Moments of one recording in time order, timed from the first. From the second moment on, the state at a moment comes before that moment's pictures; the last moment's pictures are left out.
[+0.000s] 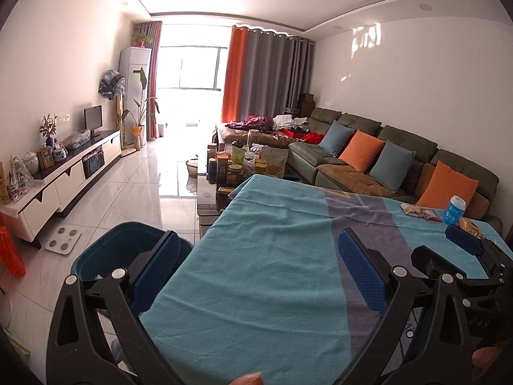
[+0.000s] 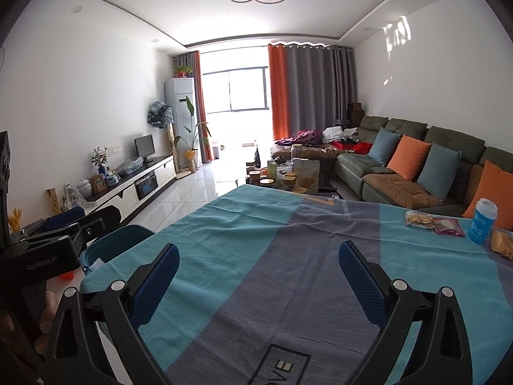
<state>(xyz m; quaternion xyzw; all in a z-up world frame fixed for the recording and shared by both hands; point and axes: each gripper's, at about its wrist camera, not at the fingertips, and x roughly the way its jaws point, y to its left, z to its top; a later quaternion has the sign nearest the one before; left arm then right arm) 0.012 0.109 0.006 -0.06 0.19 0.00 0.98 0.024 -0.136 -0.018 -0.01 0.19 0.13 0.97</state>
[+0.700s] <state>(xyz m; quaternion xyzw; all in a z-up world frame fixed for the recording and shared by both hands) 0.000 0.043 0.007 -0.03 0.15 -0.04 0.99 -0.018 -0.200 -0.009 0.04 0.12 0.02 0.99</state>
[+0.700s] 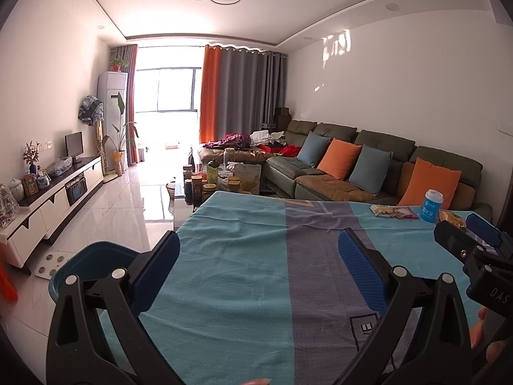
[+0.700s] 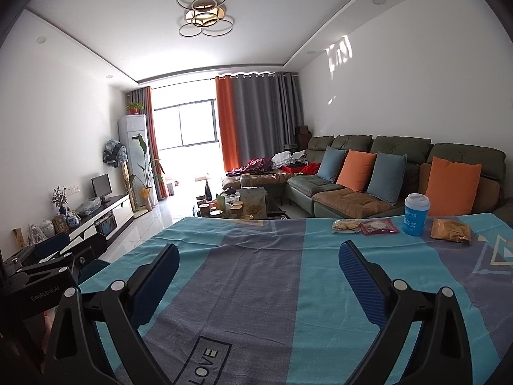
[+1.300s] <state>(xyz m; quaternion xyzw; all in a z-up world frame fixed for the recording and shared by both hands) -0.005 0.029 0.013 -0.03 0.14 -0.05 0.99 -0.029 -0.210 -0.008 0.04 0.11 0.00 0.99</state>
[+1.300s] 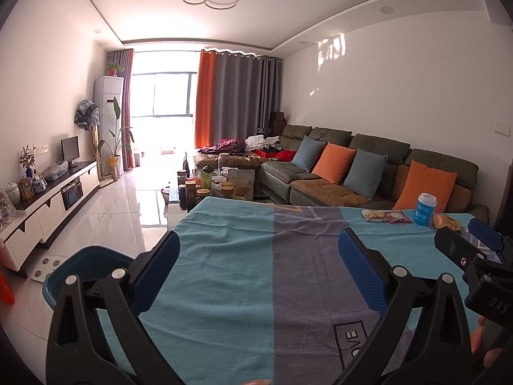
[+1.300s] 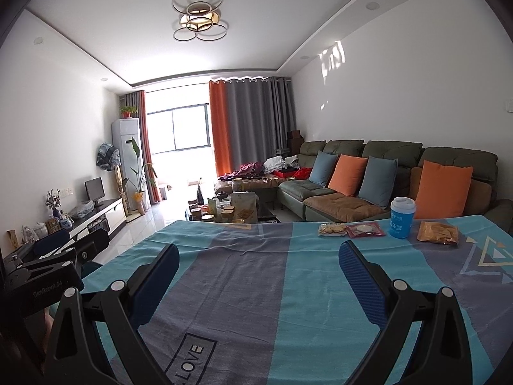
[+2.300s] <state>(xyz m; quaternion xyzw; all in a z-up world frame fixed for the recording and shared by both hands) -0.002 0.025 0.017 -0.03 0.13 -0.05 0.99 -0.029 -0.213 -0.009 0.03 0.11 0.00 0.99</state>
